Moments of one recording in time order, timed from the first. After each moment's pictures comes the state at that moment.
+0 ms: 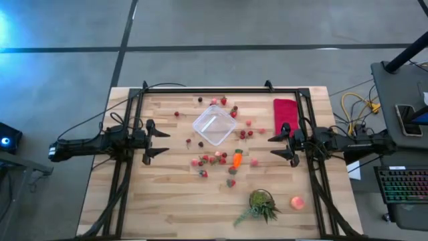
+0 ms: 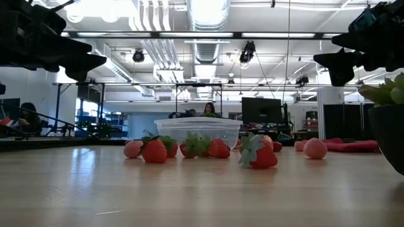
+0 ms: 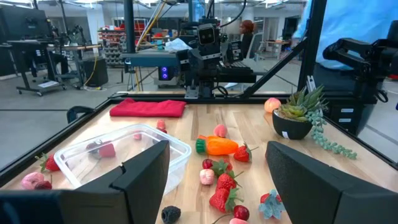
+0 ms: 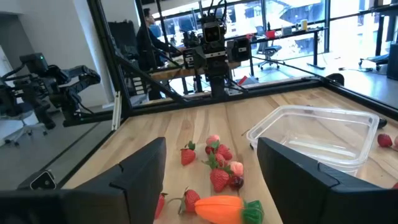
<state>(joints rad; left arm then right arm) 0.08 0.08 0.04 -0.01 0.07 0.01 0.01 0.14 0.01 0.15 -0.08 0.18</state>
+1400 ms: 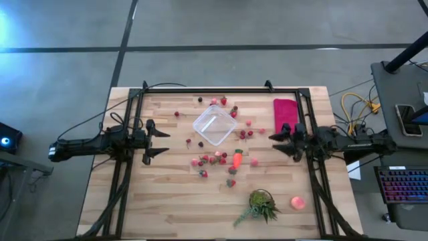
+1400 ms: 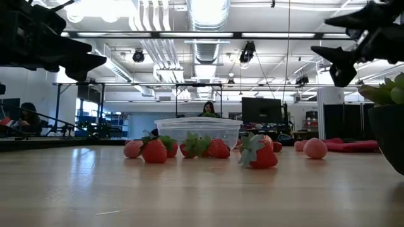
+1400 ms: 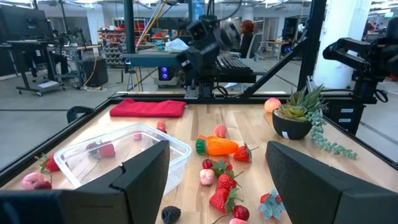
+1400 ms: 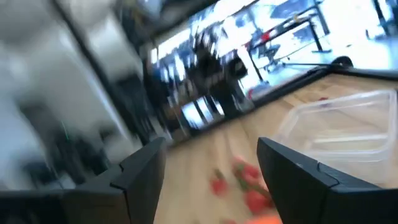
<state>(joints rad) 0.08 0.08 0.04 -0.01 0.07 0.01 0.01 0.15 0.01 0.30 0.04 0.64</state>
